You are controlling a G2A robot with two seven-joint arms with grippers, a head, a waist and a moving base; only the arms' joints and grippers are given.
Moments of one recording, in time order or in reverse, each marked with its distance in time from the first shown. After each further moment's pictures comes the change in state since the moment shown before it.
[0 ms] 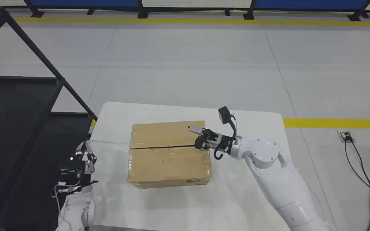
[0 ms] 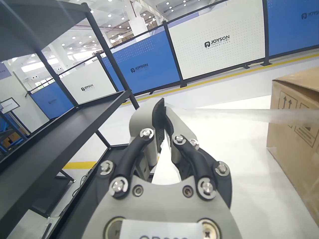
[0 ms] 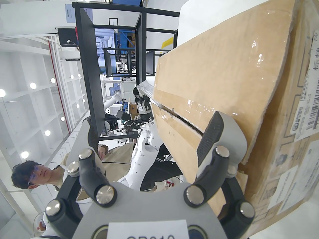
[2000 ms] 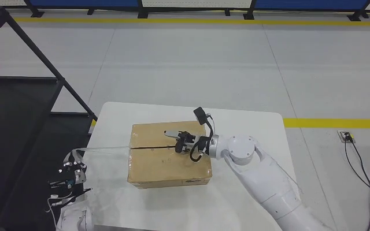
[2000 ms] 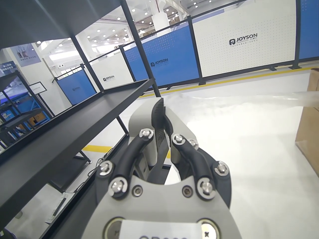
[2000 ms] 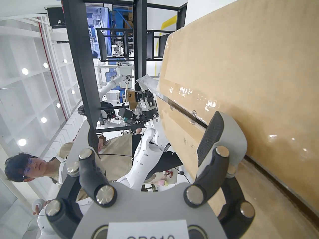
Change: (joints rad) left arm 0.058 -0.020 -0.043 0.015 -0.083 0.088 0.063; right arm 0.130 -0.080 -0.215 0.093 0.060 0.021 -0.056
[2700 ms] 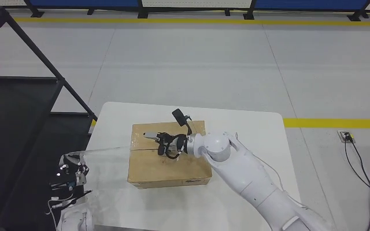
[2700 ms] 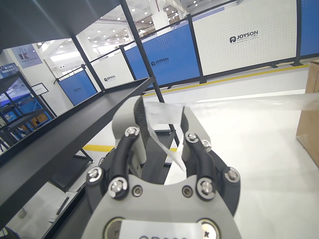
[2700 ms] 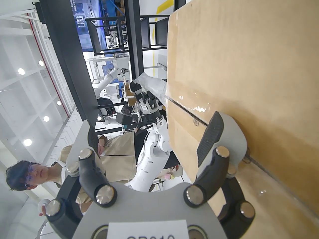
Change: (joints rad) left arm 0.013 -0.005 -0.006 0.003 0.012 0.009 0.009; right arm 0.165 -0.141 -0.188 0.271 0.114 -0.029 -0.044
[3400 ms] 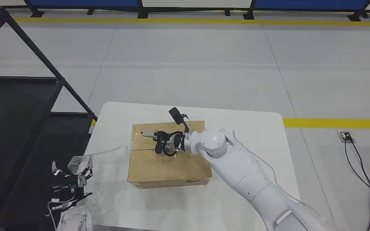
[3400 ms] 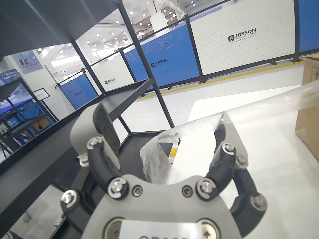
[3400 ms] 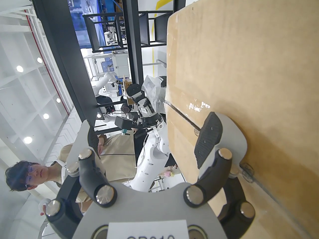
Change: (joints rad) left arm 0.023 0.000 -0.006 -0.005 0.050 -0.001 0.003; right arm 0.055 -0.060 -0.005 0.136 0.005 -0.045 0.042
